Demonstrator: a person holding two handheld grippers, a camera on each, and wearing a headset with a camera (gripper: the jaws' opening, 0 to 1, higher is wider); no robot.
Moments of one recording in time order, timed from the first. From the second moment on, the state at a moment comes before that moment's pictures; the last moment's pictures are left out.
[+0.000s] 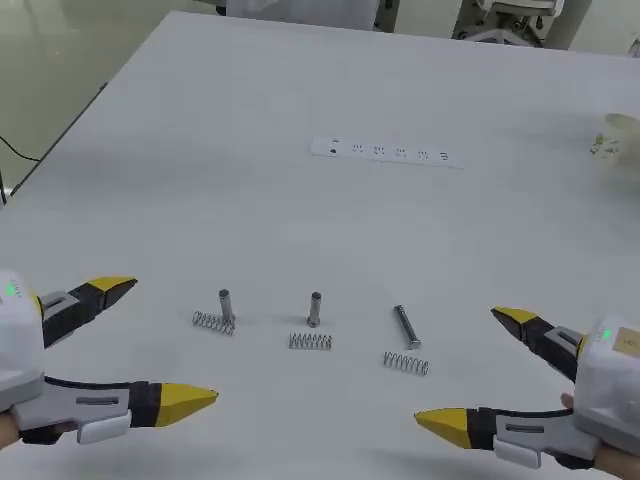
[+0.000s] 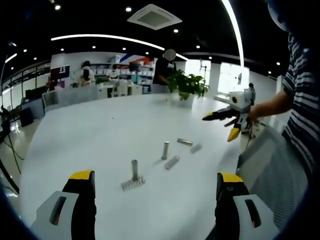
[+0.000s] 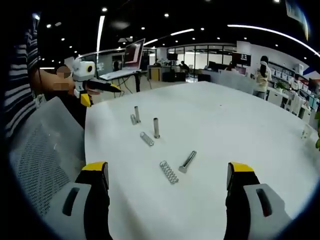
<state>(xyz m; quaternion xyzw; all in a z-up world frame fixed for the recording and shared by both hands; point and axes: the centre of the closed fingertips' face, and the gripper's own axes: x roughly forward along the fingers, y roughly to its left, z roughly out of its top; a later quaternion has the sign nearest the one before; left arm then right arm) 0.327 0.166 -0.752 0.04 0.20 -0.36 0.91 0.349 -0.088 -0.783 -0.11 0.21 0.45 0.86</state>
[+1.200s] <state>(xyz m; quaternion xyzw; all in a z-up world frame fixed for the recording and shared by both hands) 0.328 0.167 -0.754 0.03 0.20 -0.36 0.91 0.357 -0.086 -0.782 -0.11 0.23 0.45 0.86</state>
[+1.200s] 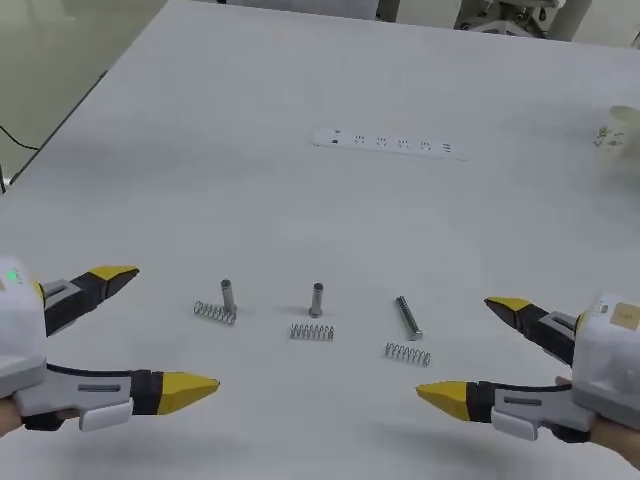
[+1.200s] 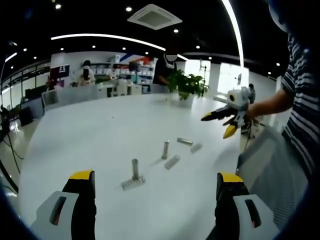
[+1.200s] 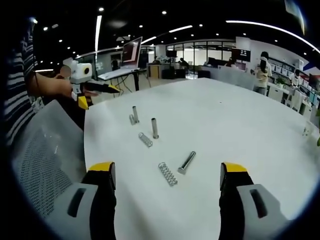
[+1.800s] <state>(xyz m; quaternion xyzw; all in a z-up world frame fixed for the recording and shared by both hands) 0.327 0.167 -0.756 0.04 0.20 -0.36 0.91 0.378 -0.075 -0.778 -0.10 0.26 0.45 0.85</state>
